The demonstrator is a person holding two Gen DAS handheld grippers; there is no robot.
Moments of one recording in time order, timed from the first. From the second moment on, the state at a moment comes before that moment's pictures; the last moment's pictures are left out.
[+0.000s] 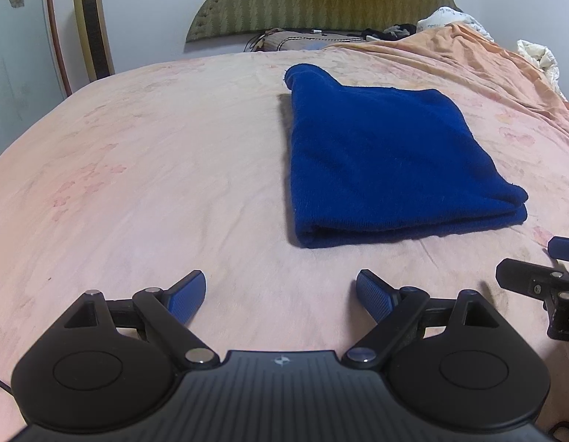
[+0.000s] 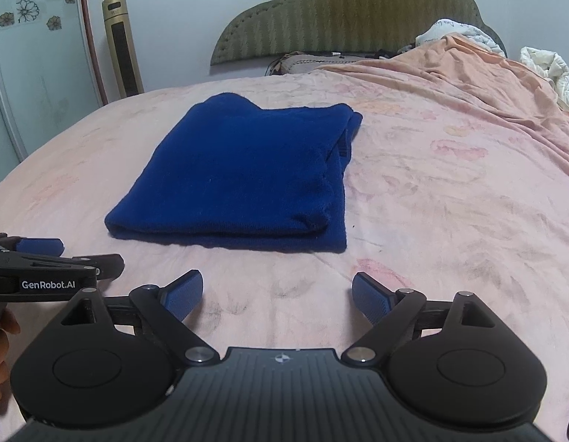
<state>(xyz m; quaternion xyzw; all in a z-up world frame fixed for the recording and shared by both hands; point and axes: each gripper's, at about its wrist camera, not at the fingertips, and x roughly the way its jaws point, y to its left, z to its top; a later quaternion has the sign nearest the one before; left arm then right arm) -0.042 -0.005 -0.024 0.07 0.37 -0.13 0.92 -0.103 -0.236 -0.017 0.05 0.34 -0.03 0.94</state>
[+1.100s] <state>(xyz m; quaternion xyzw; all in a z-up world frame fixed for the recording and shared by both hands) -0.046 -0.003 -0.030 0.06 0.36 -0.12 0.92 -0.105 -0.232 -0.022 0.05 0.34 -0.04 0.94</state>
